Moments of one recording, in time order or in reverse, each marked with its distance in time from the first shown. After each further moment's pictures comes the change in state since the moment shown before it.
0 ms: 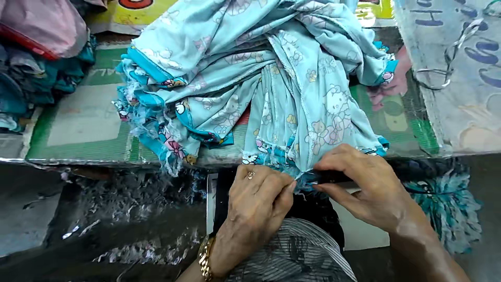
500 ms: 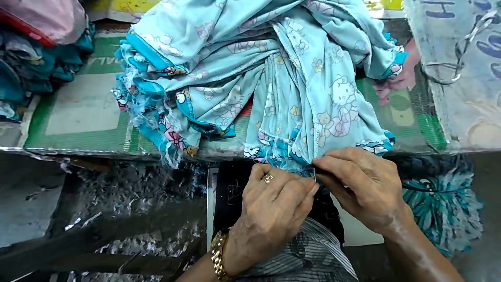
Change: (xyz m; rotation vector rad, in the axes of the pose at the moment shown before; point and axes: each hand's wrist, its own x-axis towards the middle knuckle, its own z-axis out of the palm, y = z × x) left_hand -0.002 0.021 0.013 -0.017 0.063 0.043; right_hand -0.010 -0.003 0.019 -0.262 0.176 -0.119
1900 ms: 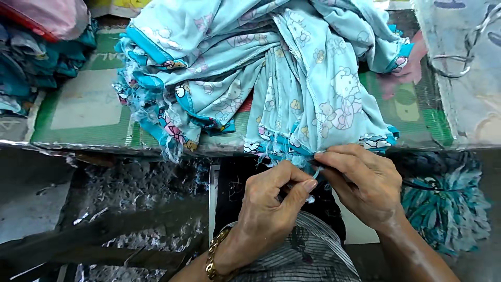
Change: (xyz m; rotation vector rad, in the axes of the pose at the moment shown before) left_hand 0.000 0.004 -0.008 -0.613 -0.135 -0.379; right_hand -0.006 -0.002 0.009 0.172 0.115 0.081
